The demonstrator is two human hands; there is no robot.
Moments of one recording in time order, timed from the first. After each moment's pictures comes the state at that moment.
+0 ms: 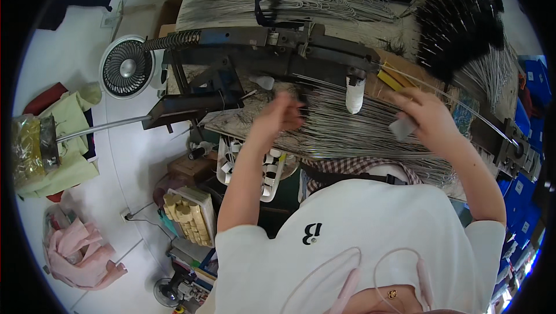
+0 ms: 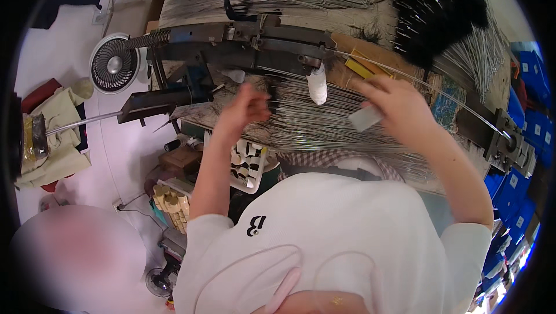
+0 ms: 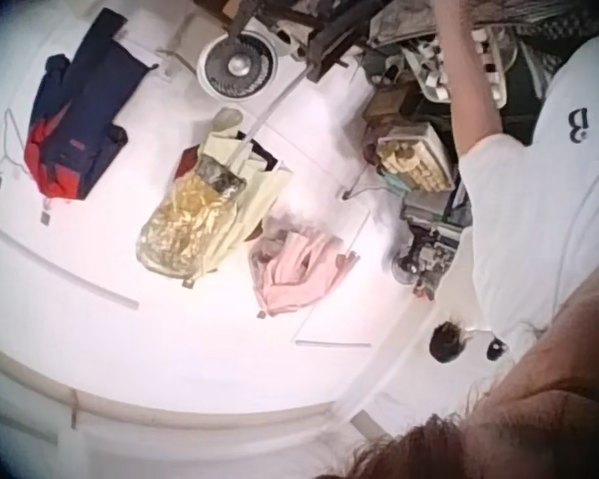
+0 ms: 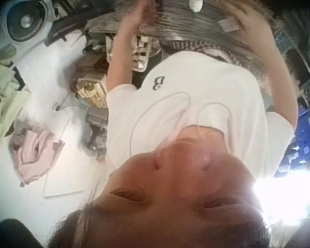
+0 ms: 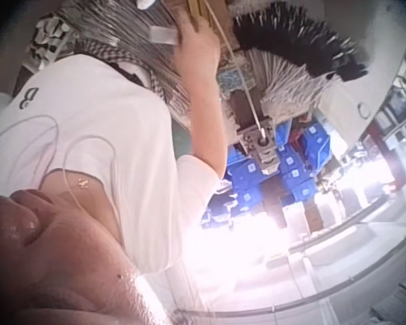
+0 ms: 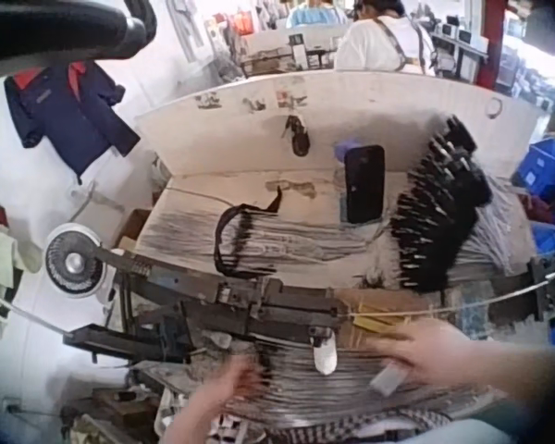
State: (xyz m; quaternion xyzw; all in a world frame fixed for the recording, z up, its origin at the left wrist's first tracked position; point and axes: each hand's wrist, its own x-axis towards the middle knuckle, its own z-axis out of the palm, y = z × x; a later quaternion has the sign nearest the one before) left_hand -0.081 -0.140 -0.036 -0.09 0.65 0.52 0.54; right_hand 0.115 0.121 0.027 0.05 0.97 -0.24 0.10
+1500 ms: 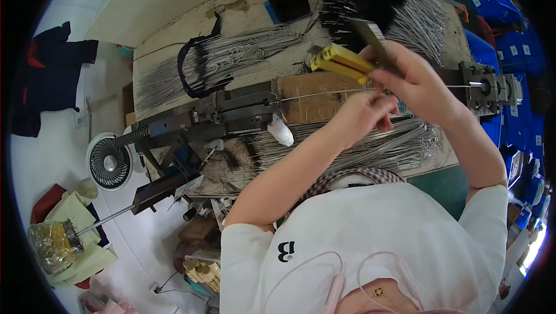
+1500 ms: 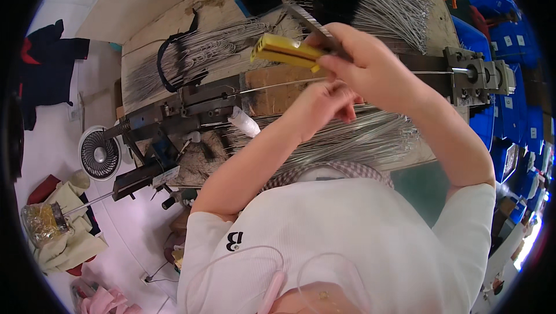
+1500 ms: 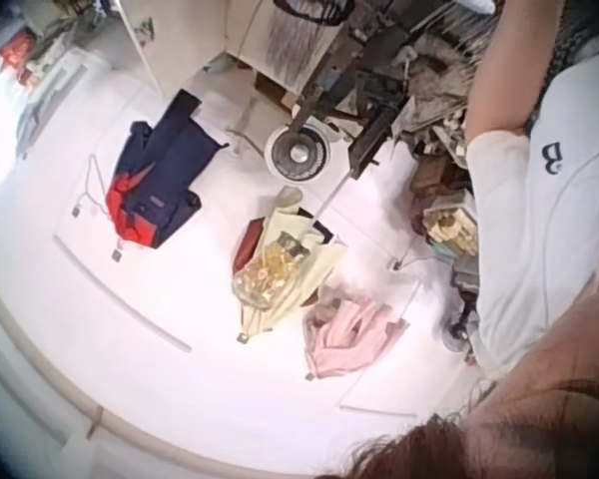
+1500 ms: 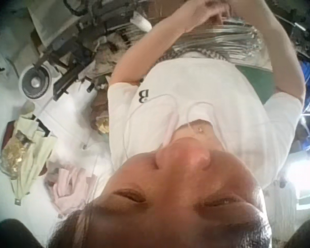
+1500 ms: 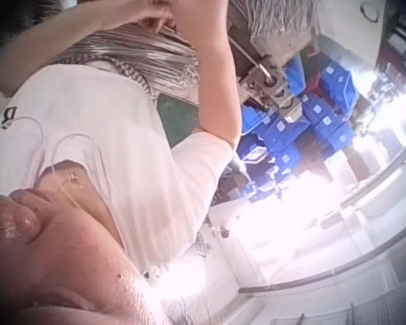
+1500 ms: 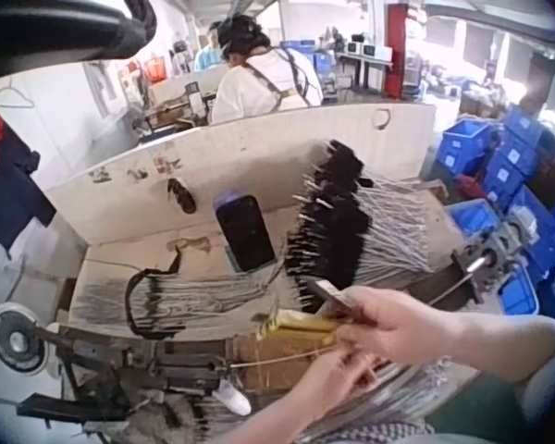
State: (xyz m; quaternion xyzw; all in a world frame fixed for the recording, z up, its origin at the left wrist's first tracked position) left_hand 0.041 0.068 0.013 0.26 0.46 0.45 0.72; right_hand 0.138 0.168 0.091 0.24 0.78 -0.57 -0.11
